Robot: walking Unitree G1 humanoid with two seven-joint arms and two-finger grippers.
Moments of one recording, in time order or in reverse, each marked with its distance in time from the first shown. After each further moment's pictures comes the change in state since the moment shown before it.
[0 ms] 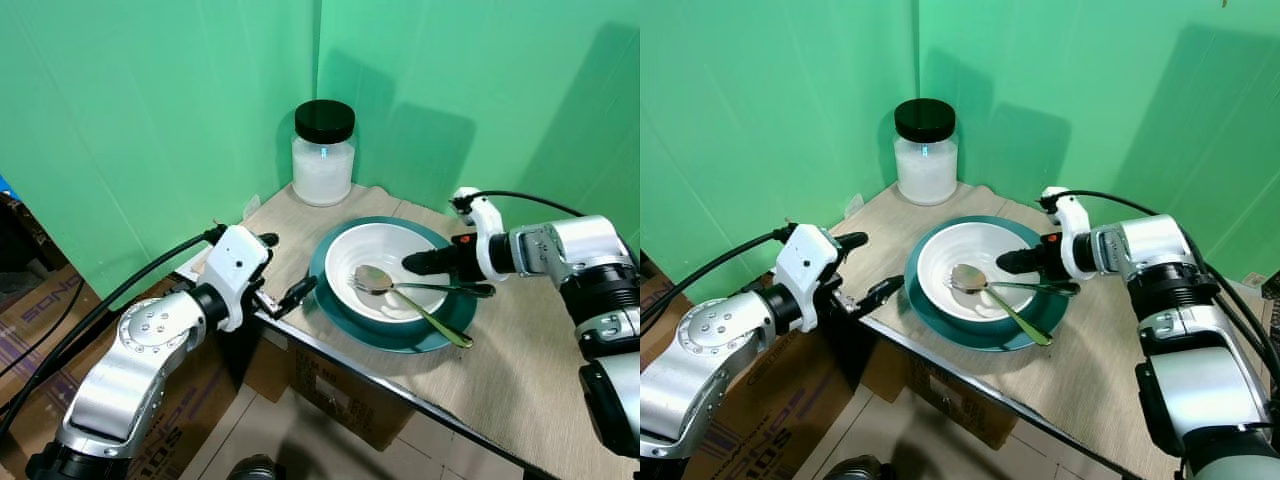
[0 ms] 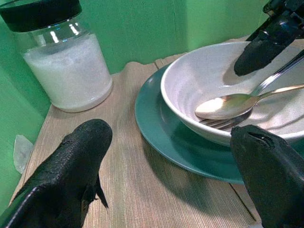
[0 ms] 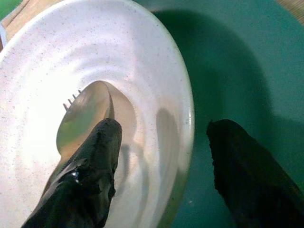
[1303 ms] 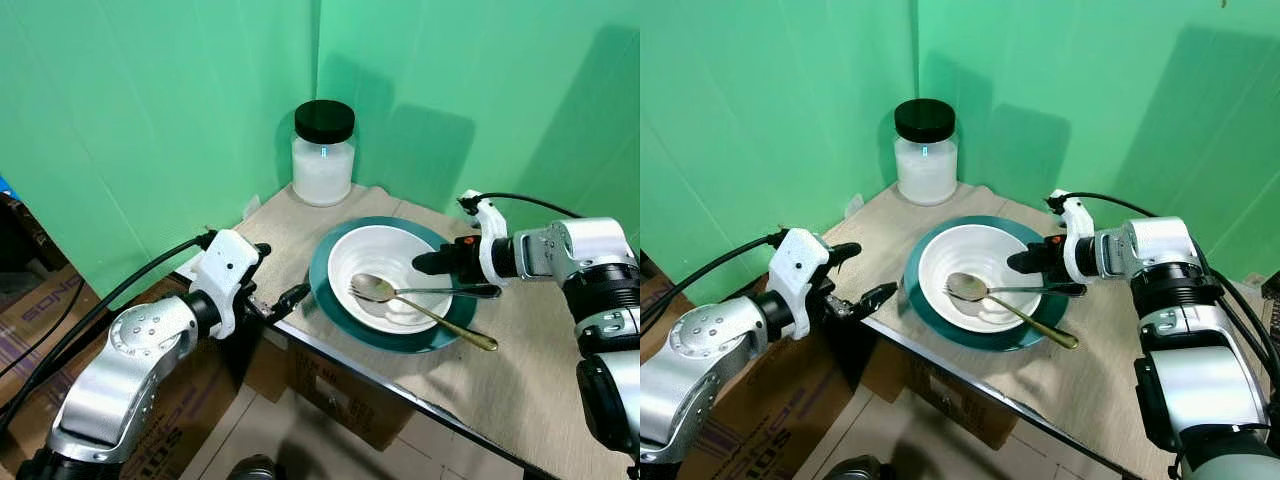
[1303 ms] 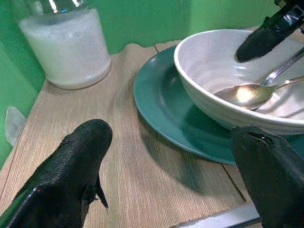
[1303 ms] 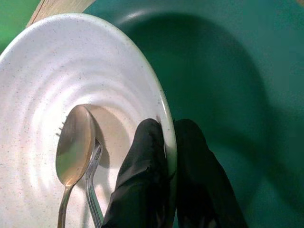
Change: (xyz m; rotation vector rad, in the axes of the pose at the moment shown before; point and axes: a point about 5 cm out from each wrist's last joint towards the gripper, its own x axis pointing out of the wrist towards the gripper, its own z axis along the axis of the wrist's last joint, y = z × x) left arm -0.007 0.002 -0.009 -0.088 0.052 0.000; right arm -0.002 -0.003 -0.005 0.148 -0.014 0.013
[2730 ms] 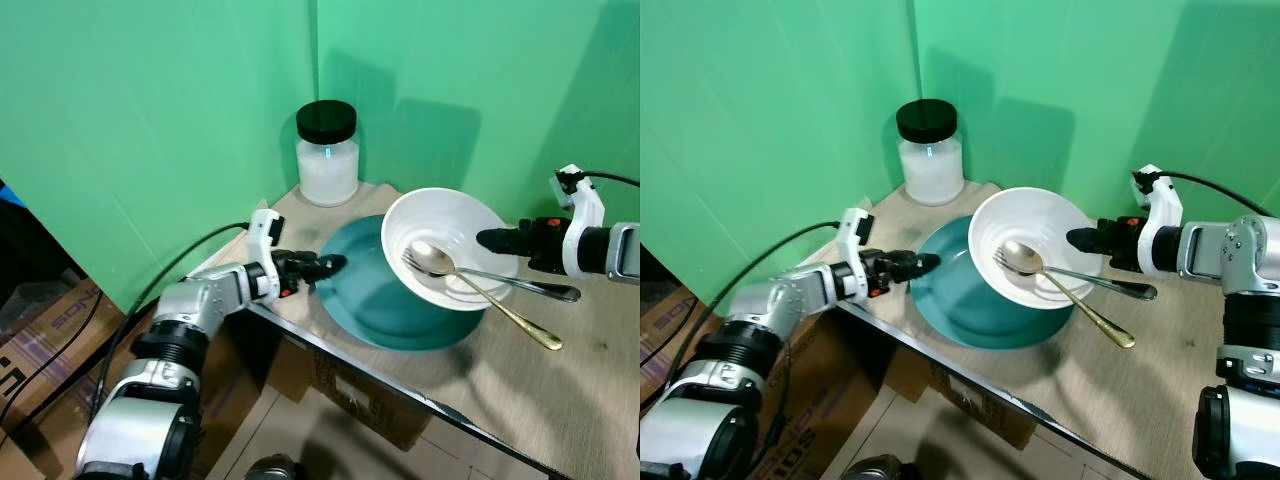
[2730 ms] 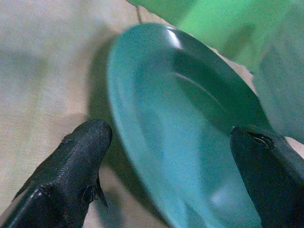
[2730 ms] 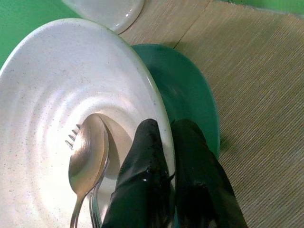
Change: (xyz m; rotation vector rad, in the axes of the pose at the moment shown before) left arm 0.099 0.021 -0.031 -0.695 0.055 -0.267; right arm -0.085 -0.010 -0.001 0.112 -0.227 -0.098
